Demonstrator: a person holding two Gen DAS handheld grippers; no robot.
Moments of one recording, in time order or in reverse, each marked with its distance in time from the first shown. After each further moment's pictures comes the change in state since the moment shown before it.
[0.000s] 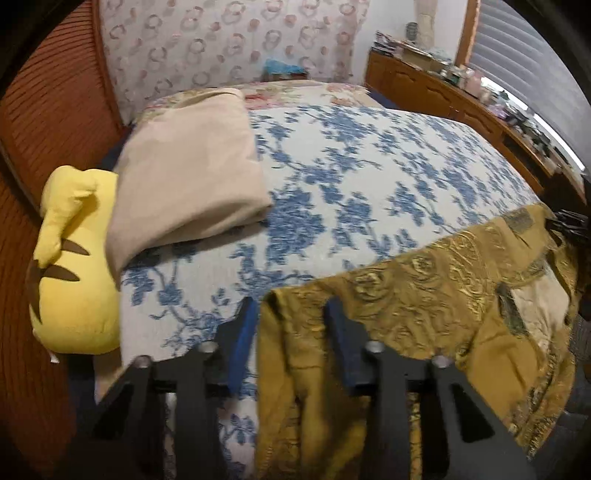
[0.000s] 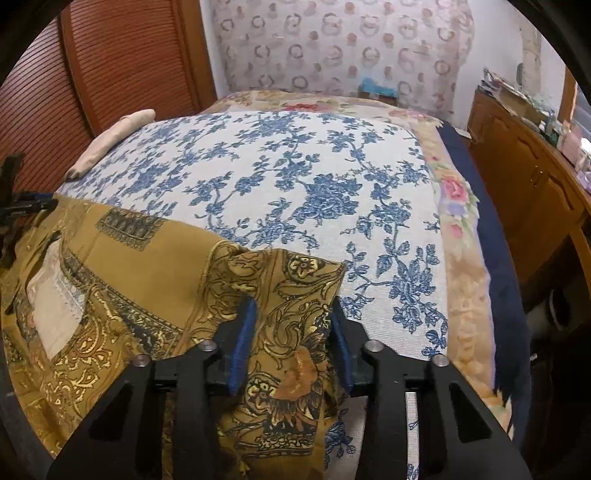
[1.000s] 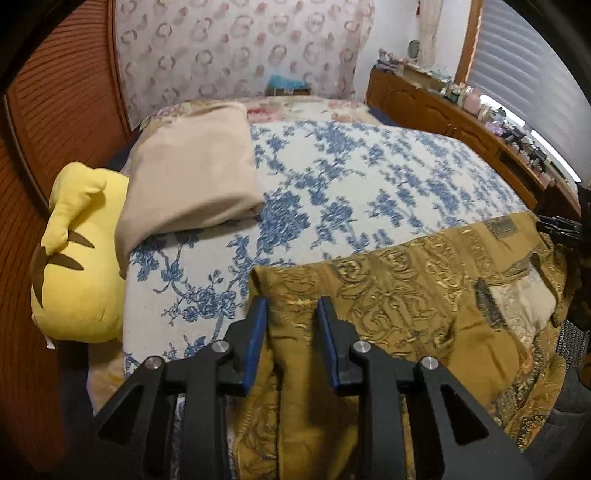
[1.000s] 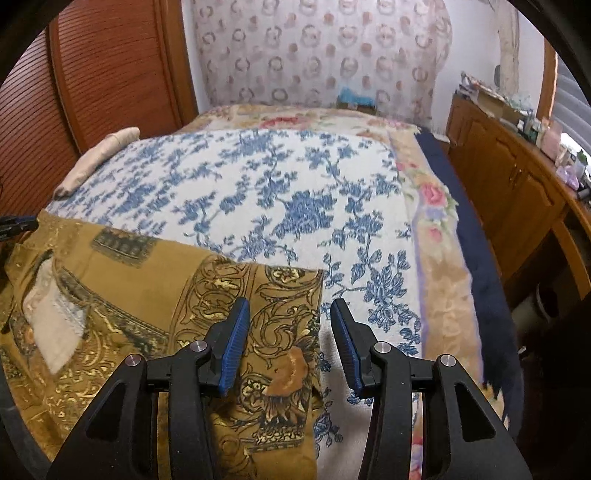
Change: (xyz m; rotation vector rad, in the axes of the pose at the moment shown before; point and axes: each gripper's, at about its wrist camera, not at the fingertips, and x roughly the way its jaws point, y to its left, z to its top) left arm -0.022 -0.010 -0.021 -0.052 -0.067 0.006; right arm -0.011 -0.005 0.000 0.053 -0.041 -0.081
